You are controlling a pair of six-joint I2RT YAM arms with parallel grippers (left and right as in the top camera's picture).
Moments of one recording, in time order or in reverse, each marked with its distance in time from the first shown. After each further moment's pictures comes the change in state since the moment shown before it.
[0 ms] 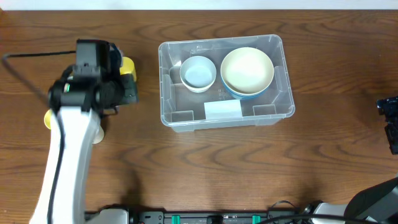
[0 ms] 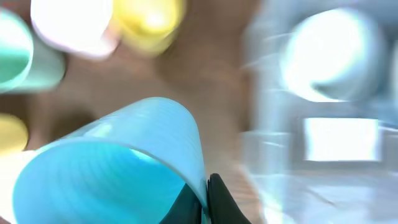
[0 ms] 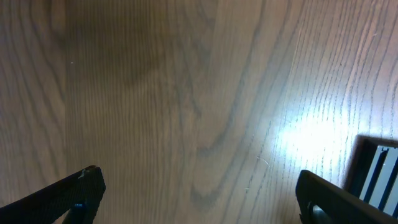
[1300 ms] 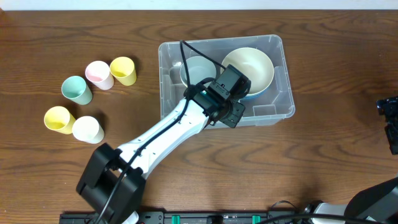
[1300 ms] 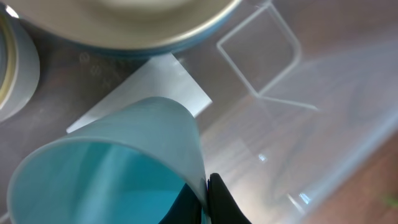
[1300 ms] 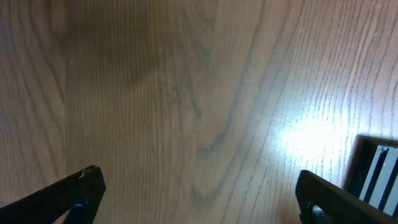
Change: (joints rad) left arm -0.680 0.441 0.007 0.342 0.037 0.004; right arm 0.000 0.000 0.000 0.000 0.000 0.000
